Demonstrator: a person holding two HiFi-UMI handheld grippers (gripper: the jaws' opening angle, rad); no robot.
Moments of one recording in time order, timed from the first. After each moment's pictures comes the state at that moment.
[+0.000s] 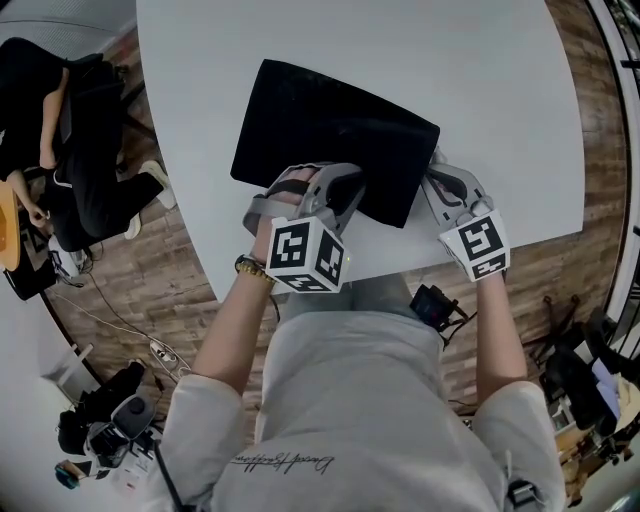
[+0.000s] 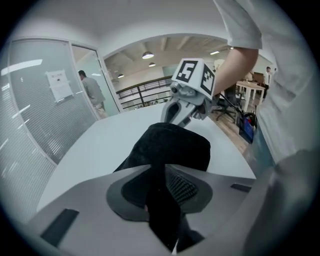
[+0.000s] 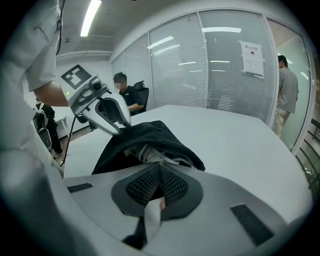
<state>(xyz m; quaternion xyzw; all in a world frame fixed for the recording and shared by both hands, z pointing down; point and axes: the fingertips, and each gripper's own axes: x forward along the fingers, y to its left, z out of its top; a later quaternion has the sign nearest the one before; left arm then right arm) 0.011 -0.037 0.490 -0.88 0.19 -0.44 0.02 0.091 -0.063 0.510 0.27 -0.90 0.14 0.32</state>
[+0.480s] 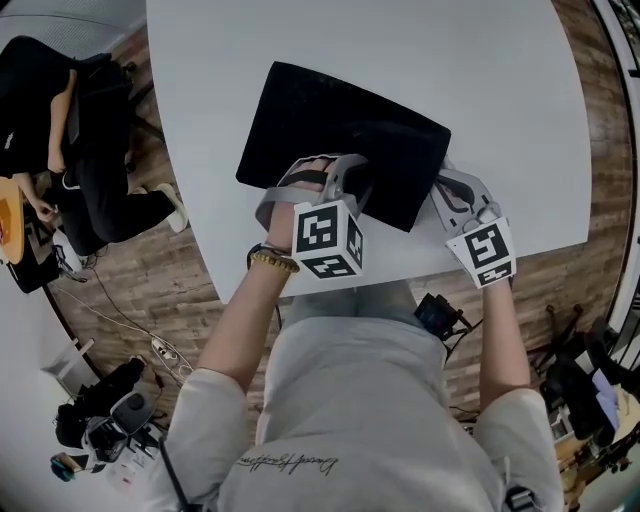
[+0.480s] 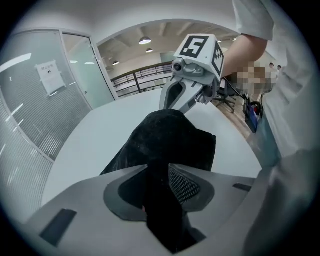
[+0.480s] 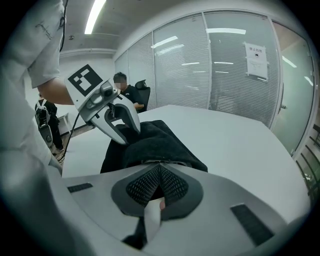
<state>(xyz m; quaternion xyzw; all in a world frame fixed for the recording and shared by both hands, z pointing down) 0.009 -0.049 0.521 -0.84 0.18 -0.50 0.01 0.088 -0.064 0.510 0.25 -0.90 0.13 0.32</state>
